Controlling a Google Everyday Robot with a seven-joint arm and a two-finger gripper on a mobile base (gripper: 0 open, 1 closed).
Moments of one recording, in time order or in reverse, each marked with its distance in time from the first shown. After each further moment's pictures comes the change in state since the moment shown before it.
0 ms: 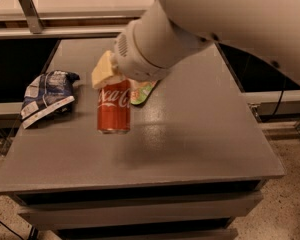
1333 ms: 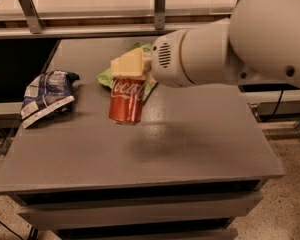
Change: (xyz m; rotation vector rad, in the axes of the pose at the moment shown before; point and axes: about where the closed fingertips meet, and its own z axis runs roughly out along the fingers) arm 0.011 0.027 -0.032 0.167 0.267 -0.052
